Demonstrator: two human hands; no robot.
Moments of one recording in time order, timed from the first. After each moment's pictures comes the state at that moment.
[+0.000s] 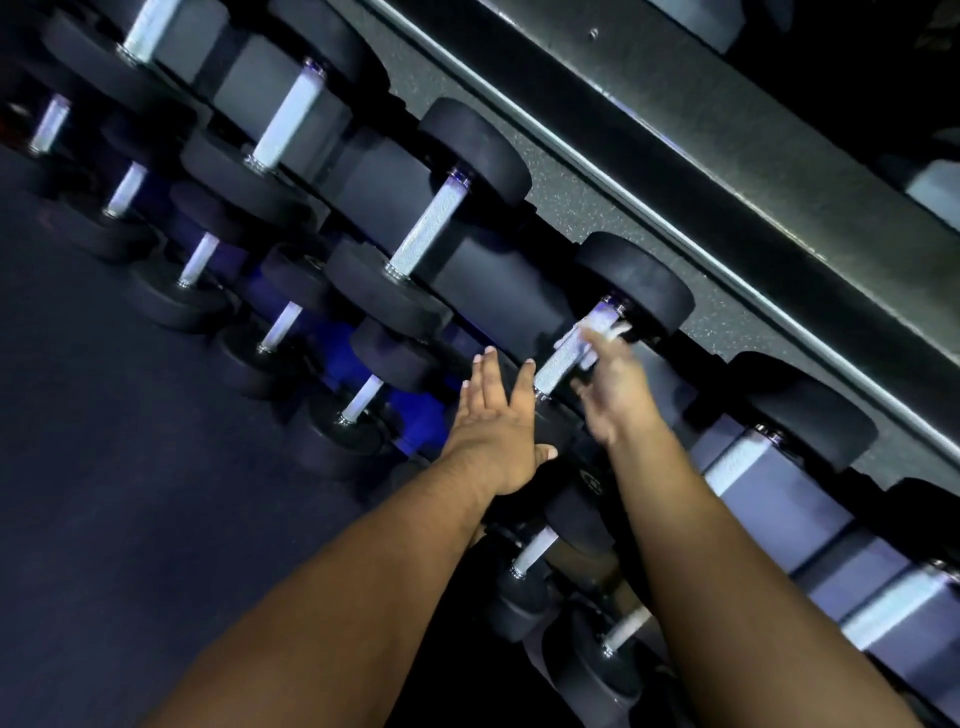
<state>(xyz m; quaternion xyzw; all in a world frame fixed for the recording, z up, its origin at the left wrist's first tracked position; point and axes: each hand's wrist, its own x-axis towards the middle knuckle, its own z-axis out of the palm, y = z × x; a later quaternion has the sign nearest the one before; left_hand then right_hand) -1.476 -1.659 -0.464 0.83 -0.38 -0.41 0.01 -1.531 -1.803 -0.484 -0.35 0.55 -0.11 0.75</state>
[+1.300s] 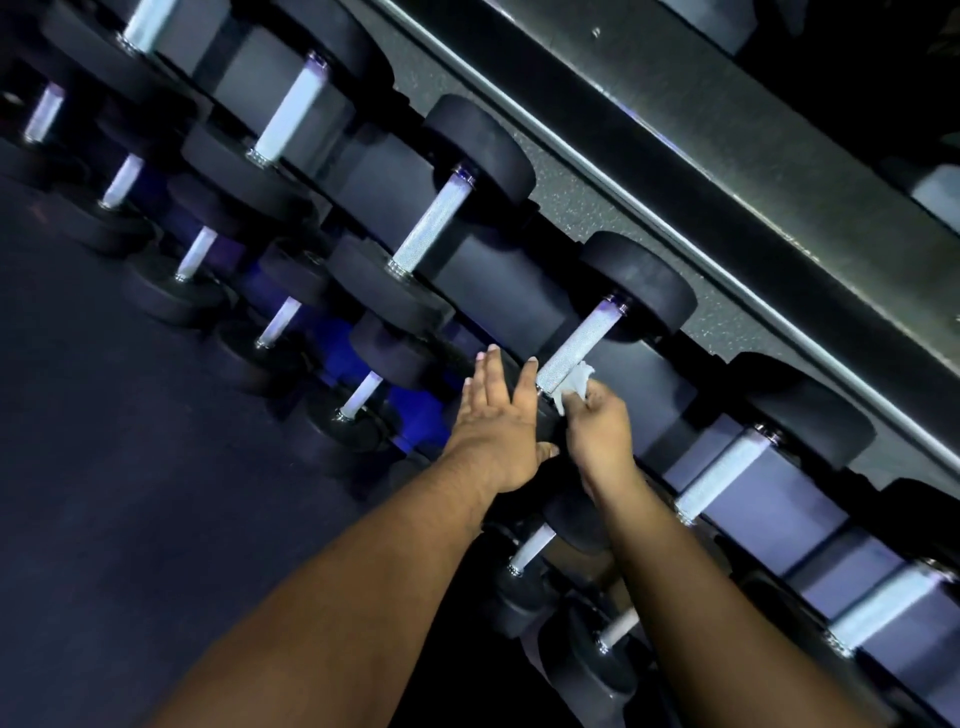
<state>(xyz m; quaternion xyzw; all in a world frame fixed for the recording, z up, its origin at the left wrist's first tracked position) -1.476 -1.657 -0.466 0.83 -0.39 -0.40 0.03 -1.568 -1.750 -0.500 -0.65 0.56 -0.05 0.52</state>
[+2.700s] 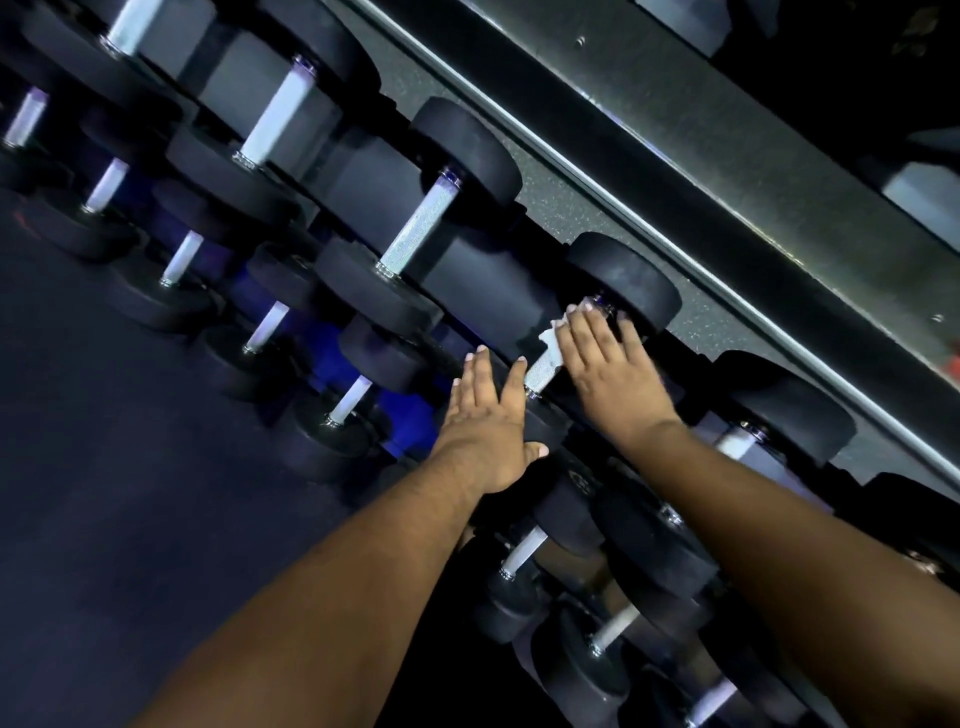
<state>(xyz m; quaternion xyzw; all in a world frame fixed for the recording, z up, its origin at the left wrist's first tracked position) -1.476 -1.656 -0.466 0.83 -0.39 -0.41 0.04 -1.571 -1.818 -0.482 -0.95 0.09 0.20 -0.22</state>
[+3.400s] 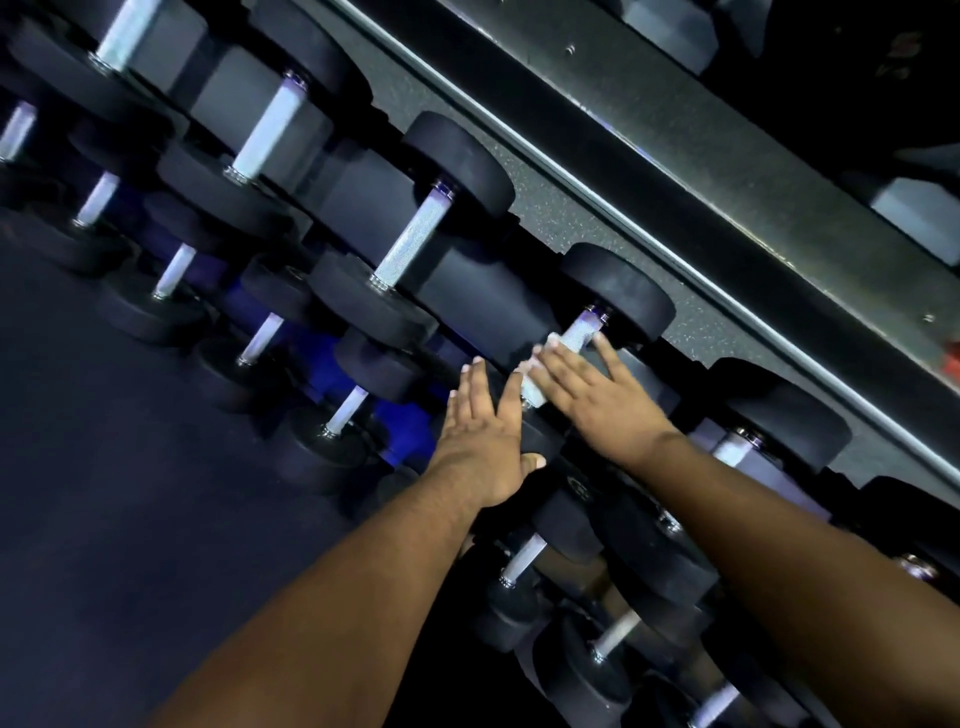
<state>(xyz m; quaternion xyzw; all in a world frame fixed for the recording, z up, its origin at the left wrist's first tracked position) -1.476 -1.656 -0.466 0.83 -0.39 -0.40 0.04 -1.582 -1.823 -0.491 -0.98 0.00 0.16 -0.13</state>
